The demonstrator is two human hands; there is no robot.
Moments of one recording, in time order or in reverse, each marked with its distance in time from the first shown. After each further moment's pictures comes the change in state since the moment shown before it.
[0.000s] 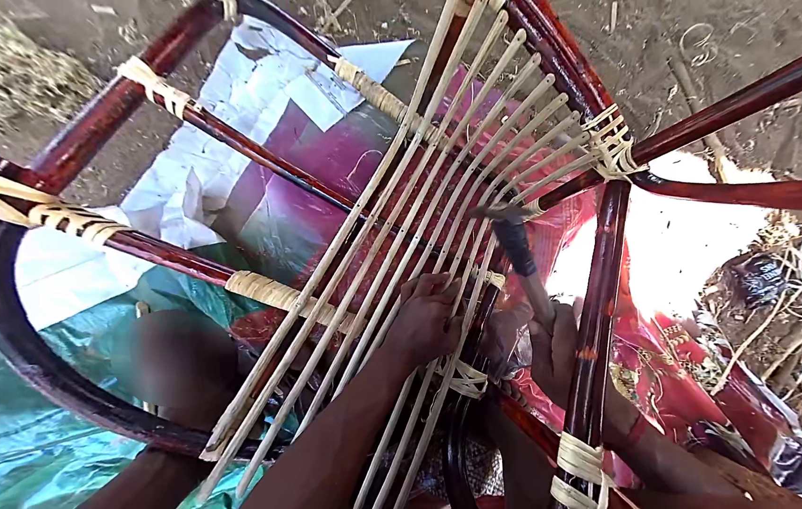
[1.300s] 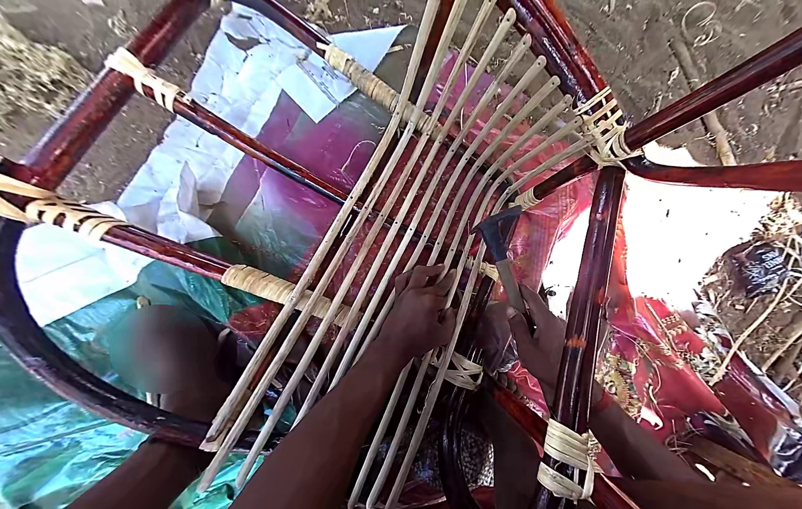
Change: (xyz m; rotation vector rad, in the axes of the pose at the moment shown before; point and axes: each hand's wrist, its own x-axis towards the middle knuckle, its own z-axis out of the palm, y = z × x) left_hand -0.002 -0.004 0.004 0.061 0.053 0.028; right_hand 0.003 0.023 0.033 0.334 -0.147 0.310
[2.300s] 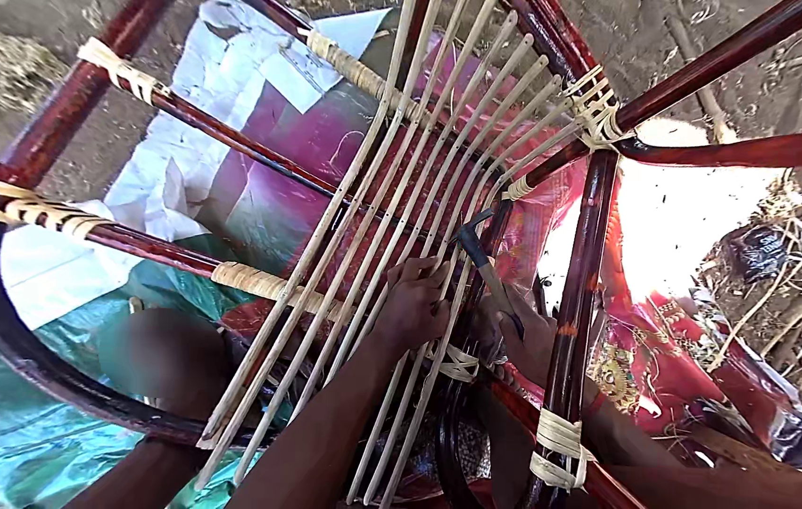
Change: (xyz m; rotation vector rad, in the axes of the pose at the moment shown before) left_hand -0.001 0.001 -0.002 0.006 -0.010 0.009; right_hand -0.012 -0.002 0.005 -0.154 -0.019 -0.031
